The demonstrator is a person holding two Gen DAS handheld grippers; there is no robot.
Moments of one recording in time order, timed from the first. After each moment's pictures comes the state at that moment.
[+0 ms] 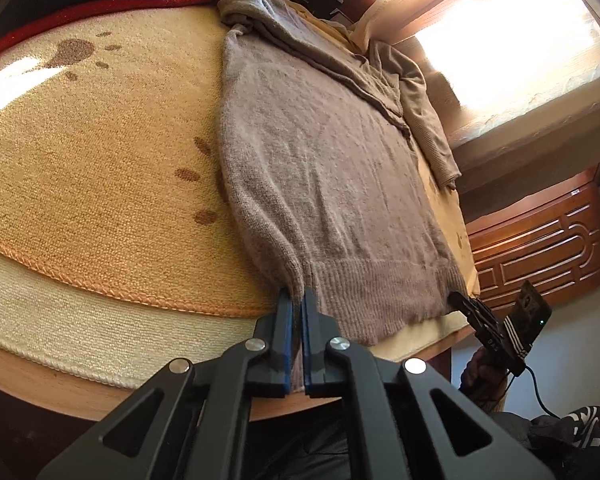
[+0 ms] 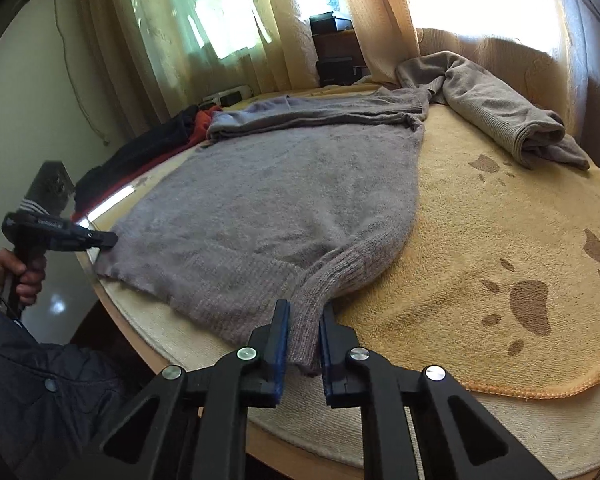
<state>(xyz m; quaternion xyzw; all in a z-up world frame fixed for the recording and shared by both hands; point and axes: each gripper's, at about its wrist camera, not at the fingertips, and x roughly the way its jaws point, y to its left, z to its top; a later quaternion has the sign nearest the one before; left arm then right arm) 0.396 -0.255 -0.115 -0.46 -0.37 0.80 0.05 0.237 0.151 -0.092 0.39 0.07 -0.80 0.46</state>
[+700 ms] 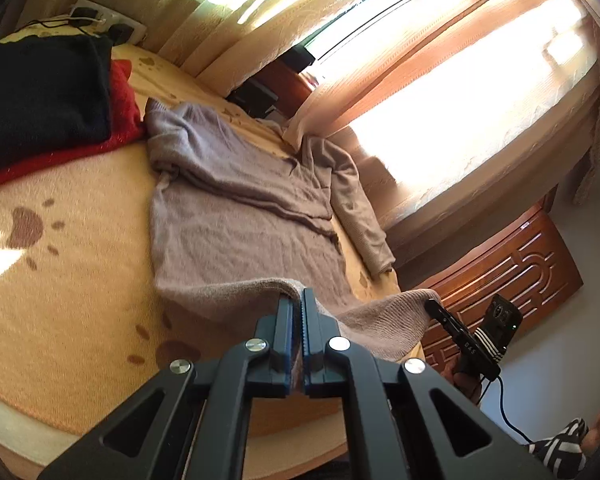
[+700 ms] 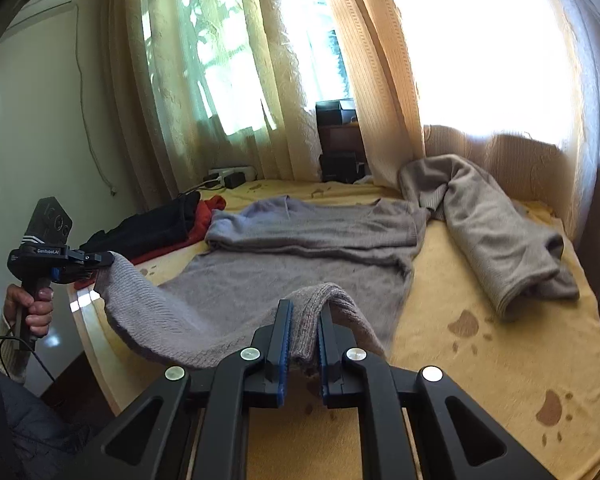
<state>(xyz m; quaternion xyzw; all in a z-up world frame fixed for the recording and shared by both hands) 0.351 -0.304 -0.023 -0.31 -0.39 0.87 0.08 0.167 0.111 0.009 0.28 0.07 -0.83 0.47</state>
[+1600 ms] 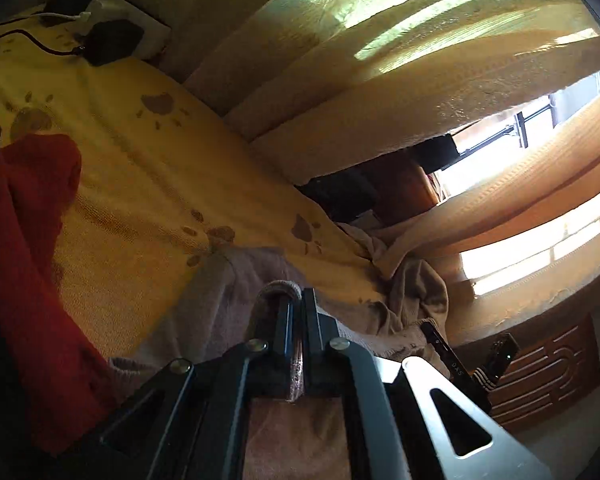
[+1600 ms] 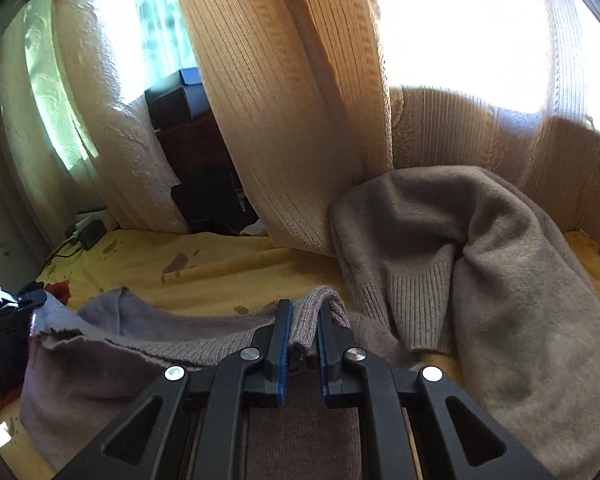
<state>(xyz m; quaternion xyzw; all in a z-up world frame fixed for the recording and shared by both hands) 0.083 -0.450 -0.081 -0.32 -0.45 0.83 -0.04 -0.138 -0.084 -0.062 0.35 0.05 -0.87 0.34</state>
